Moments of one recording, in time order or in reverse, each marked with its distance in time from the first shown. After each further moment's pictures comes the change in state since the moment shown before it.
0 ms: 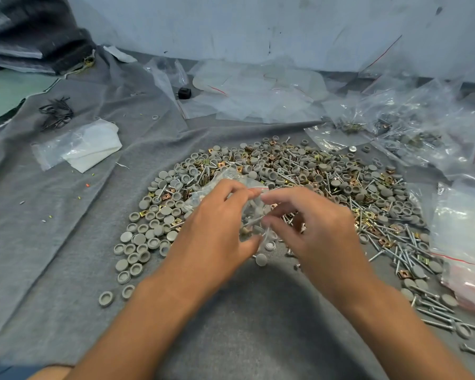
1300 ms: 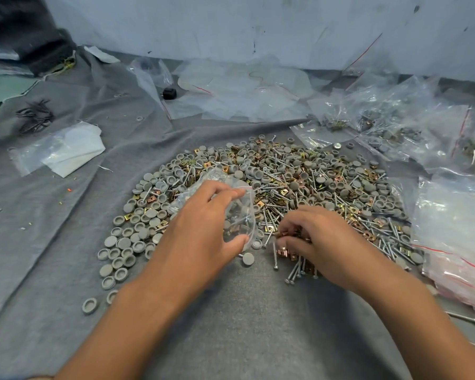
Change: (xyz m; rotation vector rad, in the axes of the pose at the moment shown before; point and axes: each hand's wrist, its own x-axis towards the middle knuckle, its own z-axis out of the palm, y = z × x) left_hand 0.000 -0.003 0.004 0.042 -0.033 -0.009; right_hand -0.008 0.044 -0.028 -0.292 -0.561 0.282
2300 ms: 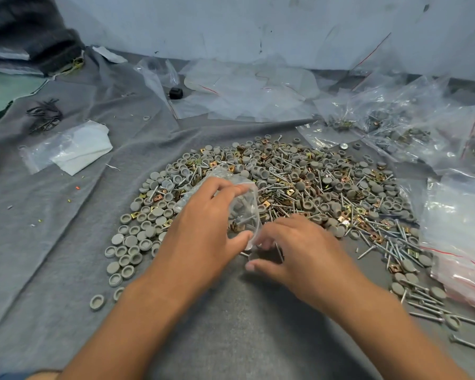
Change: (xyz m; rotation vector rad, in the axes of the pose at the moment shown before) left_hand 0.000 -0.001 -0.003 -0.052 0.077 0.009; right_hand -0.003 -0.039 0.023 -0.060 0.101 -0.105
